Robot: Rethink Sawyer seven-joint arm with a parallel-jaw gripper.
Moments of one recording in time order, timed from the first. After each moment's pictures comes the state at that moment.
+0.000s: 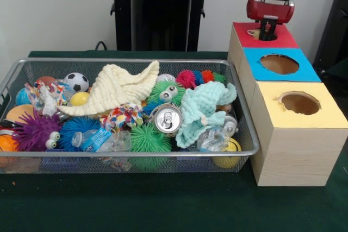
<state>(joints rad) 0.33 -0.70 -0.10 2.29 0.35 -0.29 1.66</state>
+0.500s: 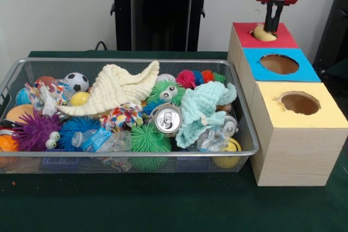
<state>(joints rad) 0.35 -0.85 -0.14 2.29 0.35 -0.06 1.66</state>
